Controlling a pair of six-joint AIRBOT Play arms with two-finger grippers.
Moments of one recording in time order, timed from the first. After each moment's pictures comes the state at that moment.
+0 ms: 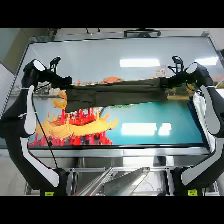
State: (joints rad) left arm 0.07 -1.99 1.90 1.21 -1.33 -1.37; right arm -0.12 -1.88 1.63 -1.16 1.04 1.26
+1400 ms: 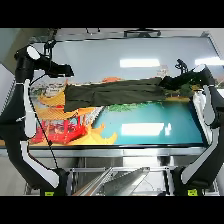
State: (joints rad) left arm 0.01 -1.89 2.05 1.28 -1.35 -1.38; right arm -0.23 -2.09 1.82 -0.88 1.23 1.18
